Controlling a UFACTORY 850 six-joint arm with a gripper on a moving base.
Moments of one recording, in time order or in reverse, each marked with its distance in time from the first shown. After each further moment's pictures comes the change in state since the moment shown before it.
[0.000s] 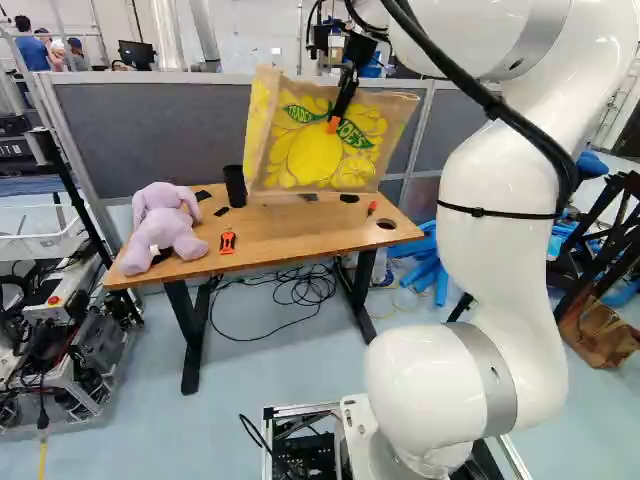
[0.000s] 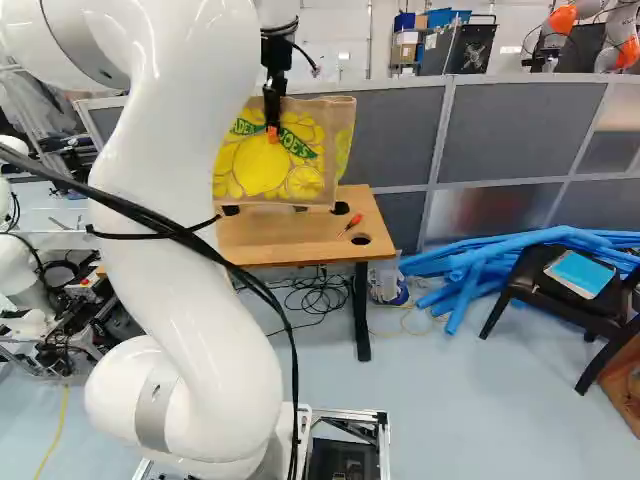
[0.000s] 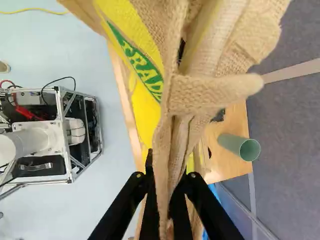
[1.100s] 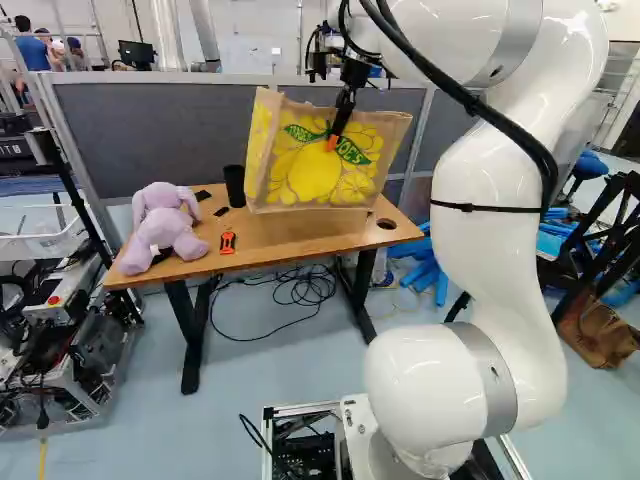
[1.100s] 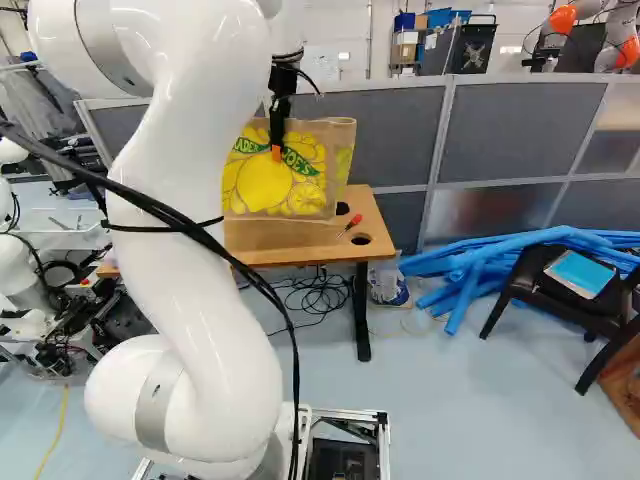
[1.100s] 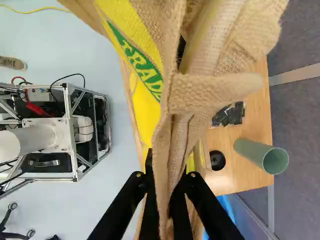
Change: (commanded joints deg) arm 0.0 -4.2 2.3 0.0 0.0 -0.4
